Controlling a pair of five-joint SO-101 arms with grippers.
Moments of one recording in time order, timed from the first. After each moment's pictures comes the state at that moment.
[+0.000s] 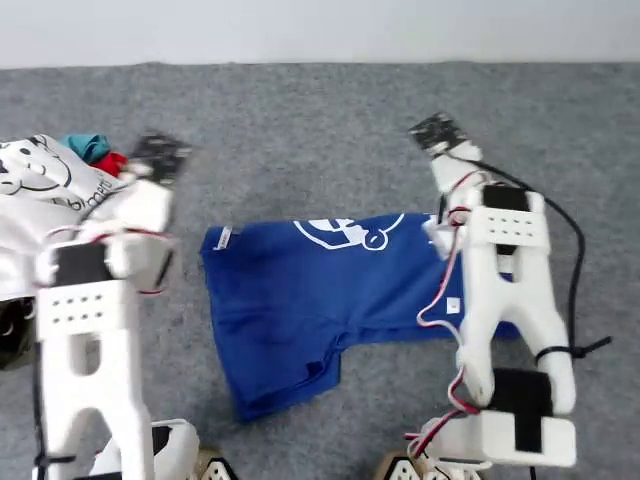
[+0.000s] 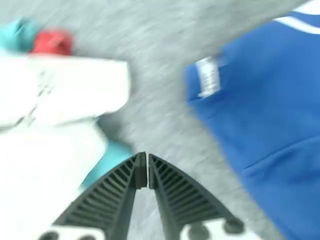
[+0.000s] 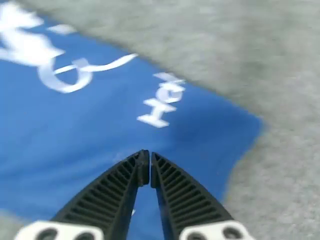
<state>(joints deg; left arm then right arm) -14.2 -31.6 32.0 75.3 -20.4 0.7 -3.9 18.2 62.0 34.3</state>
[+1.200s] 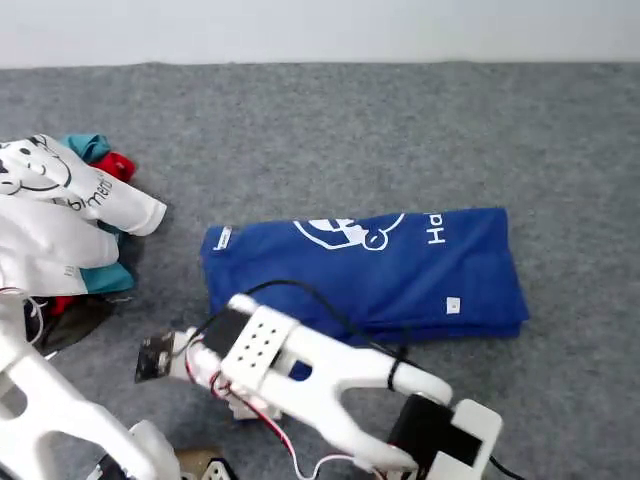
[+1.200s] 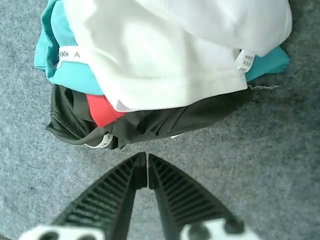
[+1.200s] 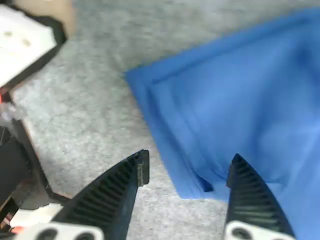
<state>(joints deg) -53.3 -32.2 32.0 78.7 -29.6 -66.0 3.5 18.1 83.6 26.6</state>
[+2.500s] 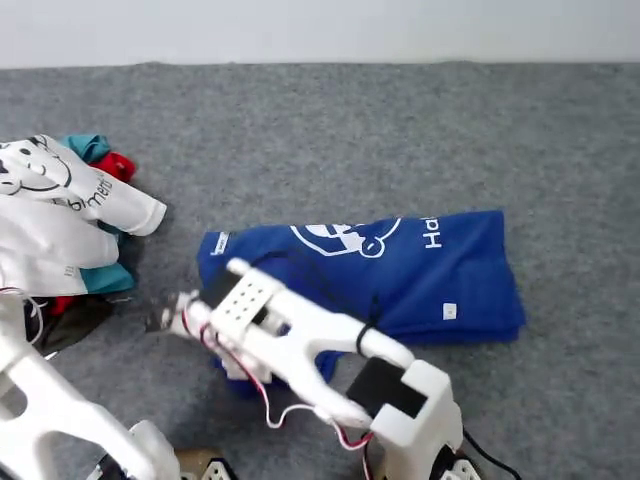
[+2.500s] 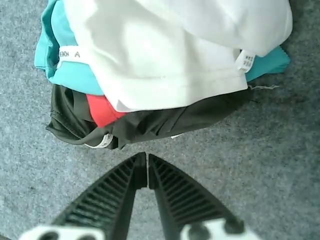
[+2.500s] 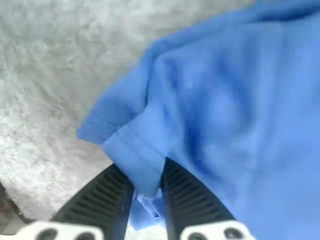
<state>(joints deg) -53.3 -32.2 32.0 78.7 -29.7 -57.0 18.5 2.6 83.0 28.7</state>
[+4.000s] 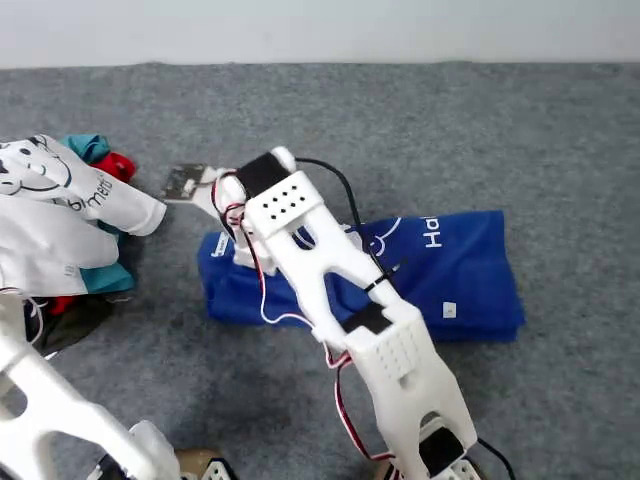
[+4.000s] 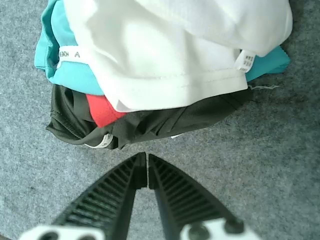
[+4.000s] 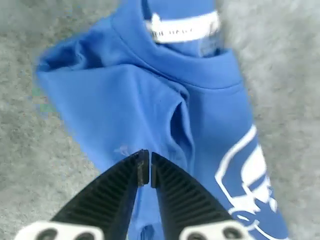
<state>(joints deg) -53.3 -32.2 32.0 78.7 -29.7 -39.6 45.0 -48.7 99.6 33.3</state>
